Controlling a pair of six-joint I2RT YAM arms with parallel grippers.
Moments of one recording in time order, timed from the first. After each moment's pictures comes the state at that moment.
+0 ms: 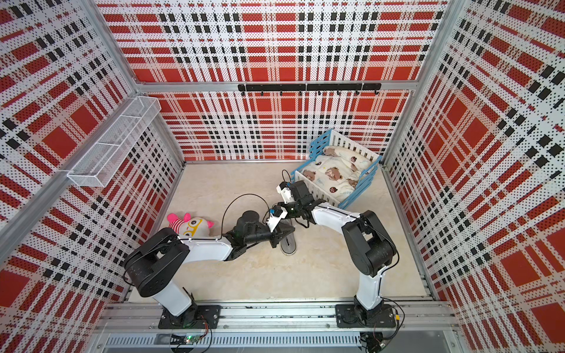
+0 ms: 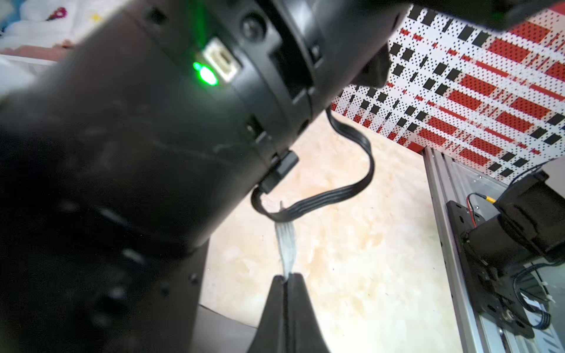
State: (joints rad) left arm -0.75 1.69 0.69 0.67 0.49 -0.10; right arm 0.57 1.83 1.19 -0.08 -0.54 0.45
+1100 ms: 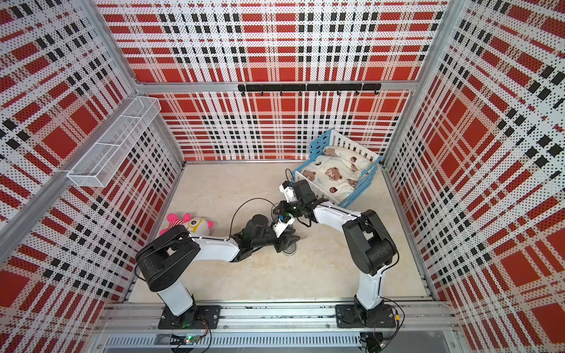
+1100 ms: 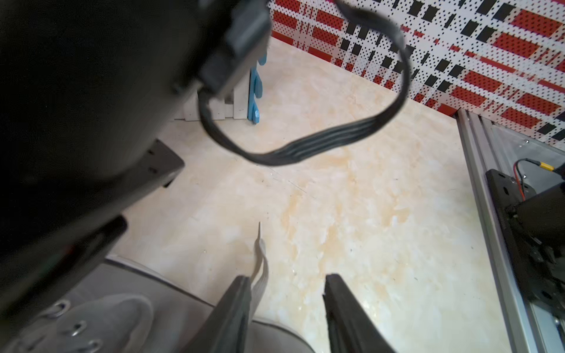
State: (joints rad) left arm -0.80 1.70 0.68 0.62 0.38 -0.05; right arm 0.55 1.84 1.19 -0.07 -0.56 0.47
